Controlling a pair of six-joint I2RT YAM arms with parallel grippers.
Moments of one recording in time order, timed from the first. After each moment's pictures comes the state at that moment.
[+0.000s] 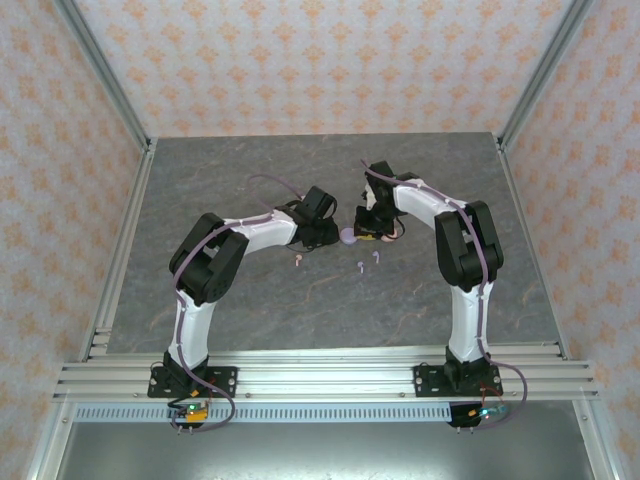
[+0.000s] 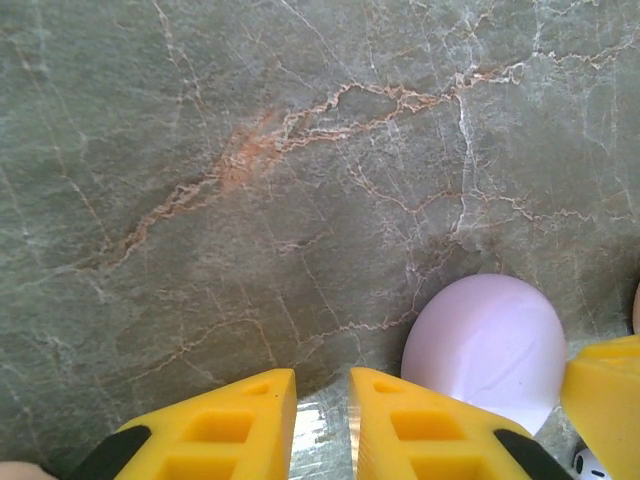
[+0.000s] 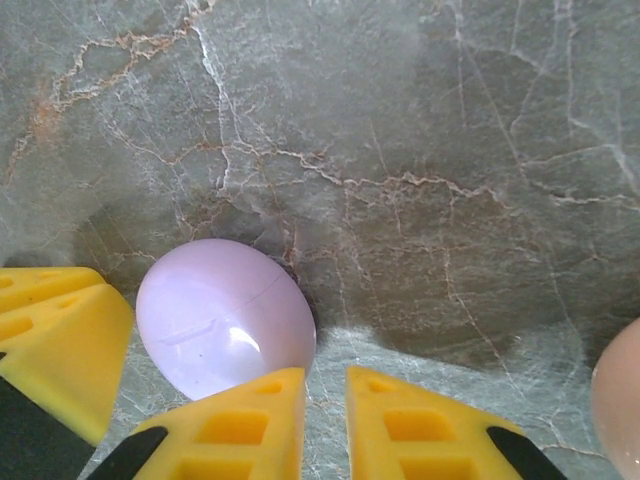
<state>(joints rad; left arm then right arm) -0.58 2.07 1.35 -0.29 0.10 -0.81 0.37 2.06 1.51 -0.82 -0.33 0.40</state>
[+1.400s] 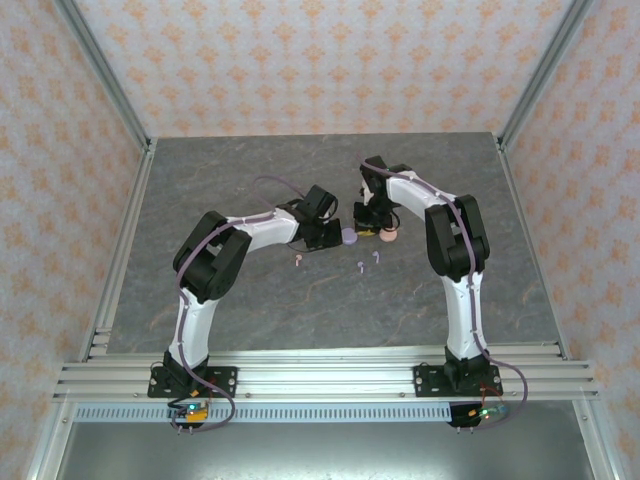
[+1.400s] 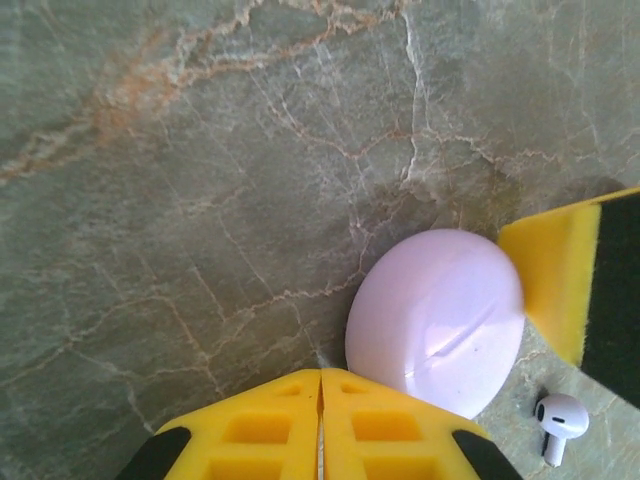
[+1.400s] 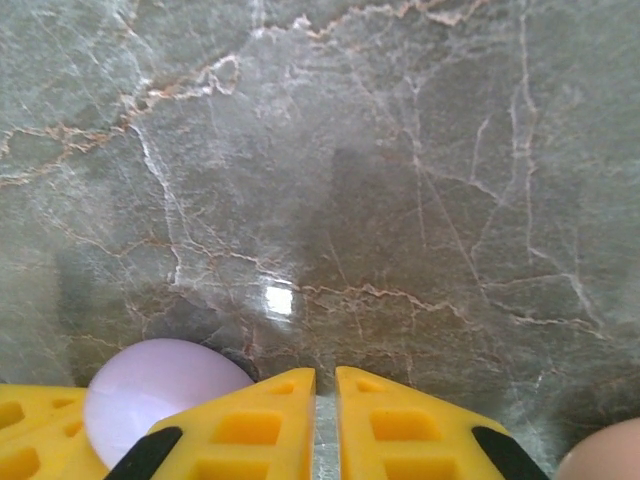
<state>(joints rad) -0.57 2.10 1.39 -0.31 0.24 -0.78 0.37 2.19 1.68 -0.93 -0.27 0.37</state>
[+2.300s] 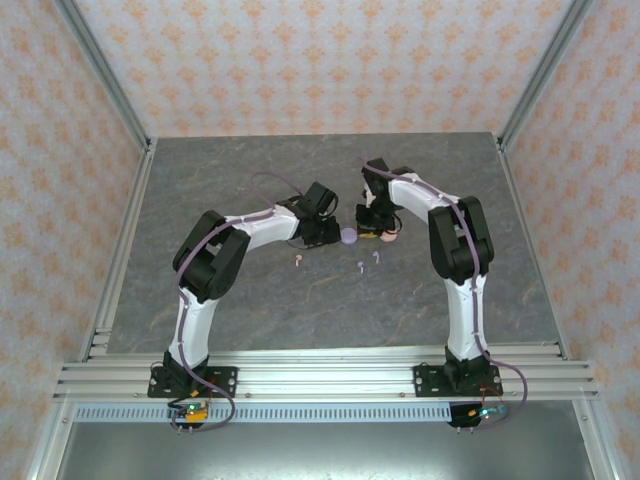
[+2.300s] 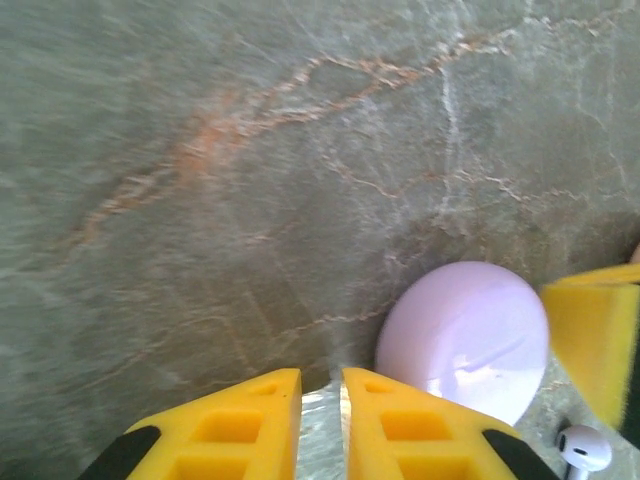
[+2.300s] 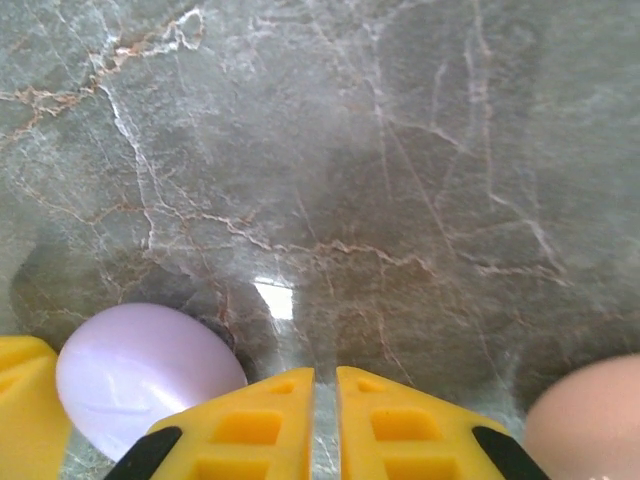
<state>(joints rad) -0.56 2.09 1.42 -0.38 0.16 -0.78 0.37 2.14 1.62 -0.92 -0.24 0.38</state>
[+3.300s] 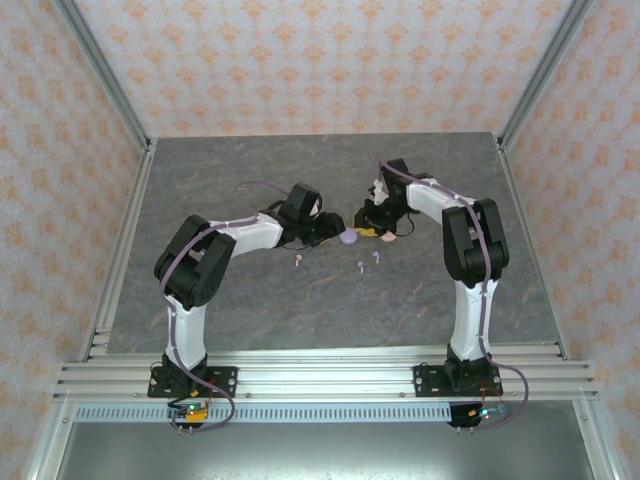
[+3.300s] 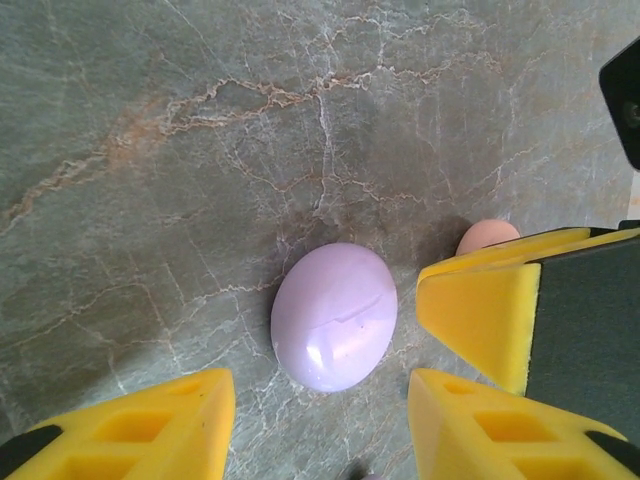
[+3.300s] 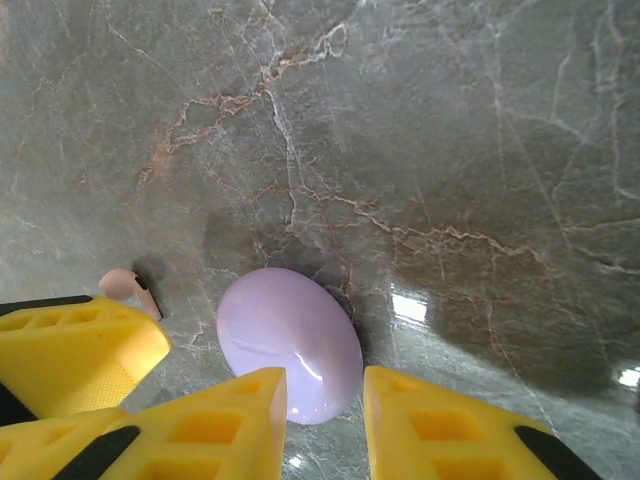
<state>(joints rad) -0.52 1.98 1.22 -0.07 0.34 -0.92 0.27 2.07 1.48 -0.72 -0.59 0.41</state>
